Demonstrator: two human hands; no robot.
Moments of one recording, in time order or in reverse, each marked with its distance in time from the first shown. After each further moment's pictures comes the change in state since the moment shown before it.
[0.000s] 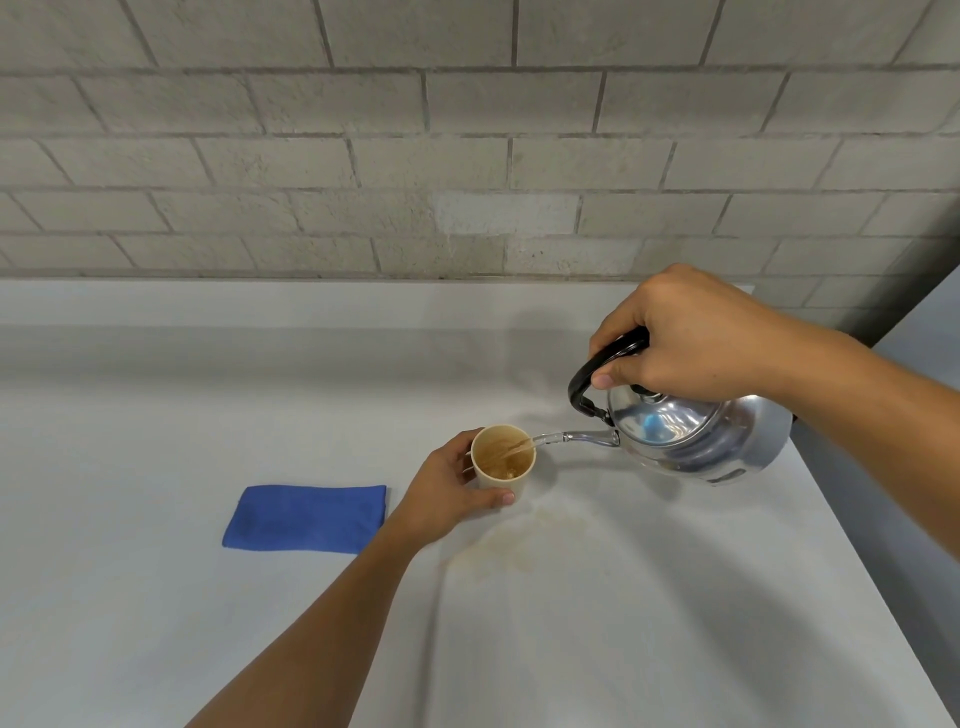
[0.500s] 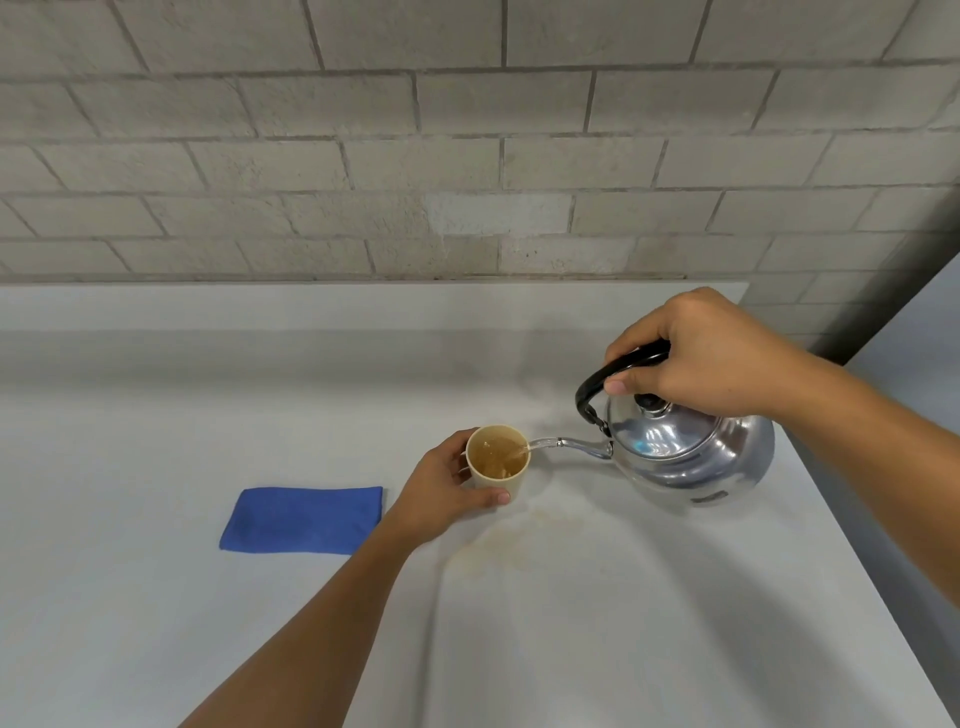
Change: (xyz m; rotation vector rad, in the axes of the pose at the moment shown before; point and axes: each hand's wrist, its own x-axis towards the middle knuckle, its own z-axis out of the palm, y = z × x) left_hand 0.000 0.004 -0.001 0.033 -0.002 -0.016; right_hand -0.020 0.021 0.017 0.206 0.054 0.161
